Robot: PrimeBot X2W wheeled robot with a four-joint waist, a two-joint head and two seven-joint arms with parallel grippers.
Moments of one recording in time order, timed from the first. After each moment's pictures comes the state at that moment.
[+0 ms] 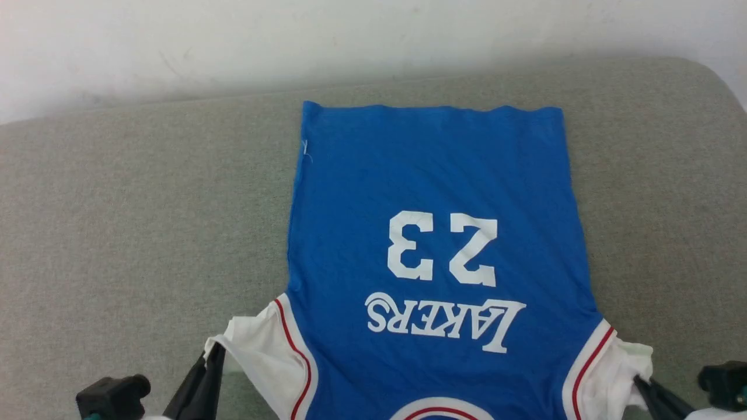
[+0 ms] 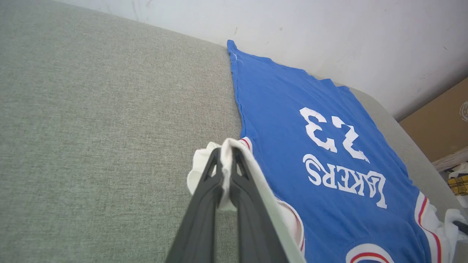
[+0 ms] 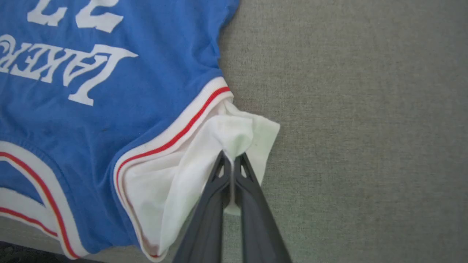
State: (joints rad) left arm 0.21 0.59 -0.41 -0.23 -0.87 0.25 -0.20; right arm 0.29 -0.39 0.01 -0.06 0.42 0.13 0.20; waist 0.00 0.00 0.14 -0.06
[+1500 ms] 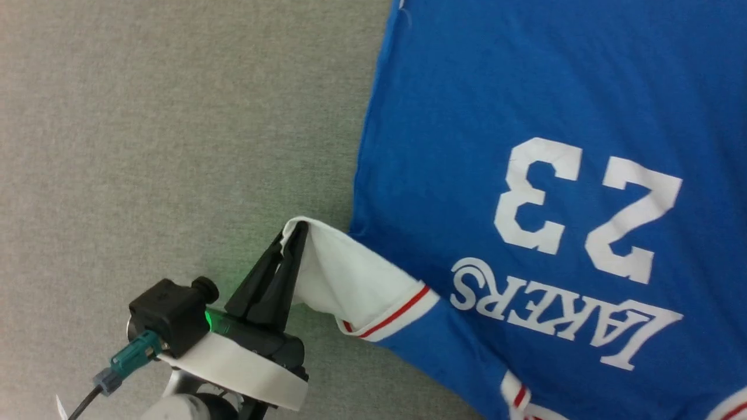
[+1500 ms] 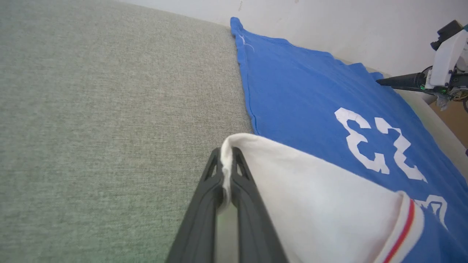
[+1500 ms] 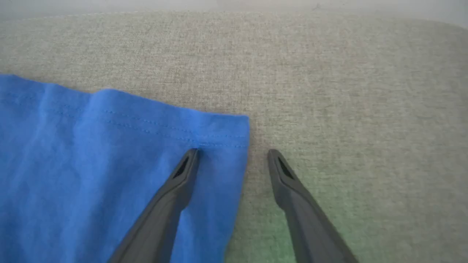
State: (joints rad) left arm -0.14 0.53 -0.55 -0.41 -0.67 0.27 -0.10; right arm -0.82 -0.43 -0.23 0.33 0.27 0.13 0.72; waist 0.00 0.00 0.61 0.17
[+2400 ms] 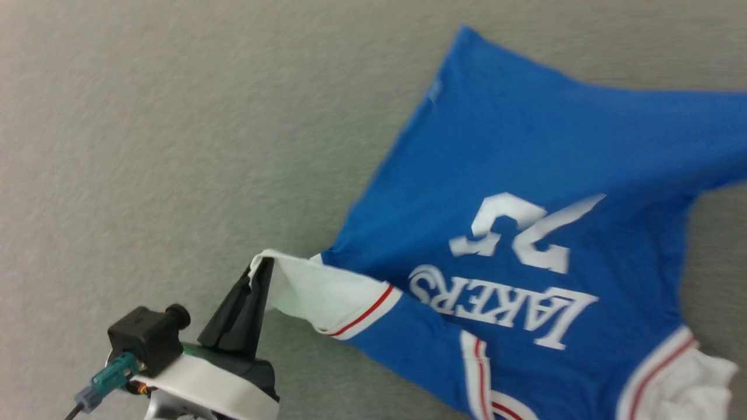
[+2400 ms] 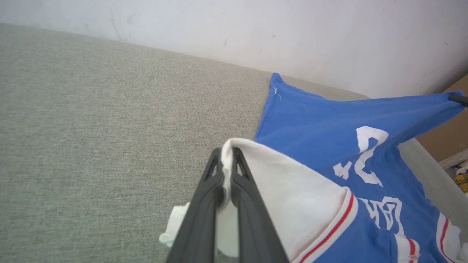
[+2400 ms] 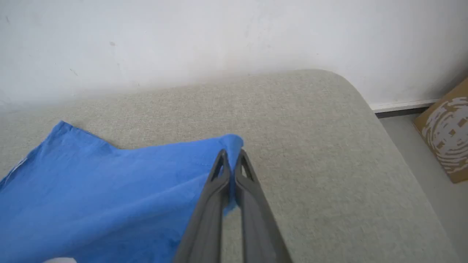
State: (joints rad) left arm -0.04 0.56 -0.51 -0.35 -0.73 0.27 -0.14; right arm -0.43 -0.40 -0.36 -0.01 0.46 0.13 0.61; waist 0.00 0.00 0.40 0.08
